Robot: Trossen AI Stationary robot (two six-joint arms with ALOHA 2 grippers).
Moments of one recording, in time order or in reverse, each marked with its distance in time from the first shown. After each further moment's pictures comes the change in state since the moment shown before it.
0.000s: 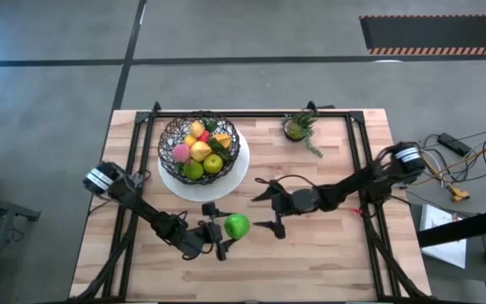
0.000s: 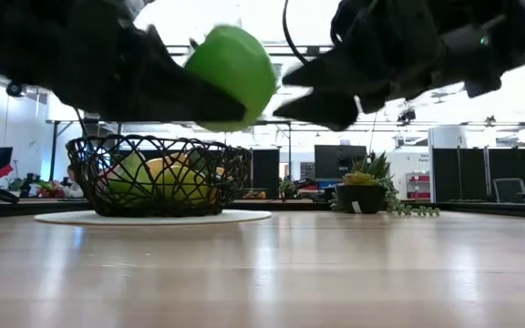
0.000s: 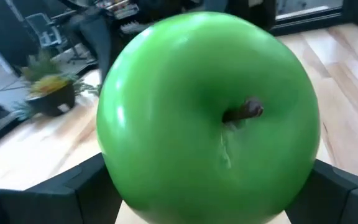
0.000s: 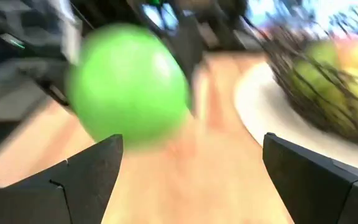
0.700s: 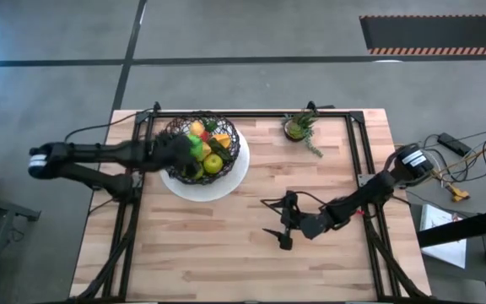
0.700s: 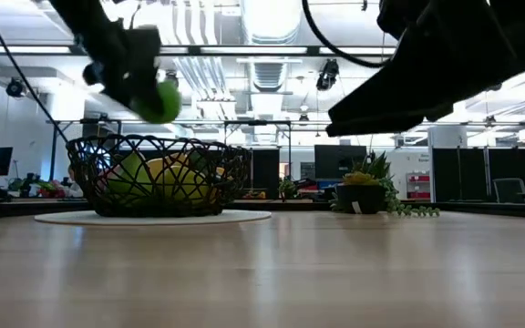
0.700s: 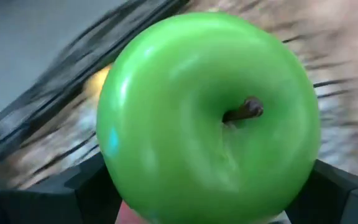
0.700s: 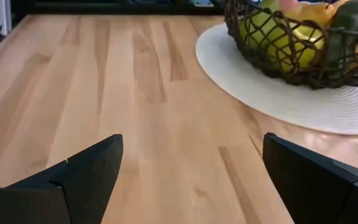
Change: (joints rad) left arm 0.691 -0.761 0.143 -1.541 0.328 -0.437; right arm 0.234 -0.044 -0.006 -0.271 0.461 0.147
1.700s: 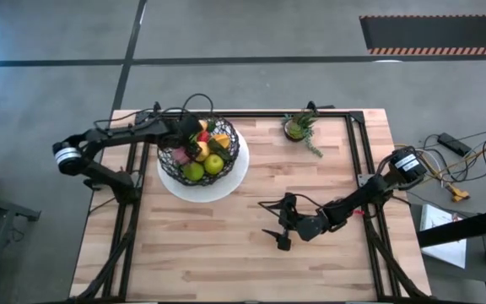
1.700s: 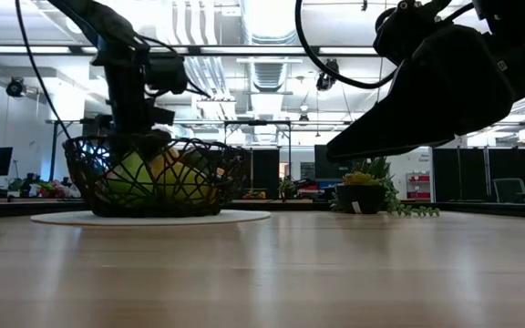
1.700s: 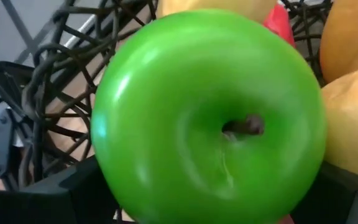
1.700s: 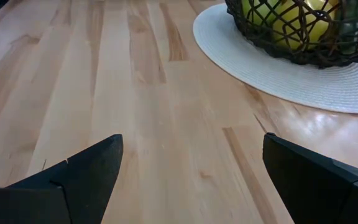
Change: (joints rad) left arm 0.472 0.325 0.018 0.029 0.133 0.239; right arm 0.000 0.080 0.000 0.030 0.000 0.040
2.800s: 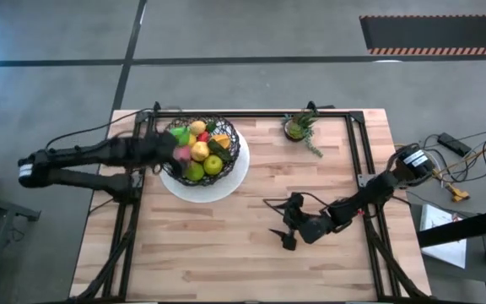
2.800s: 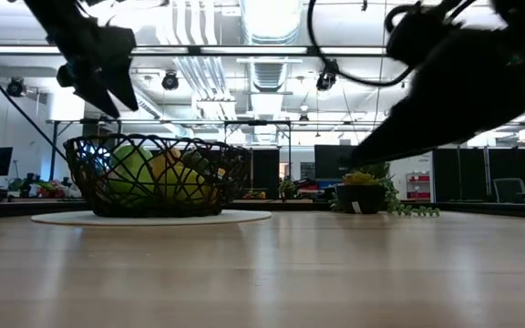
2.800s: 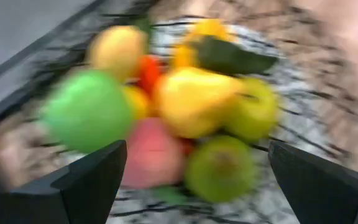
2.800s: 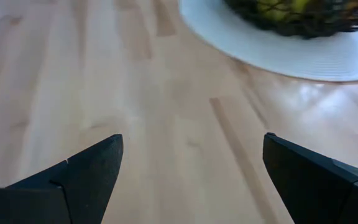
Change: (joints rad) left arm -0.352 -0.527 -0.067 -0.135 0.023 -0.209; right arm 0.028 -0.084 0.000 -0.220 0.020 0.130
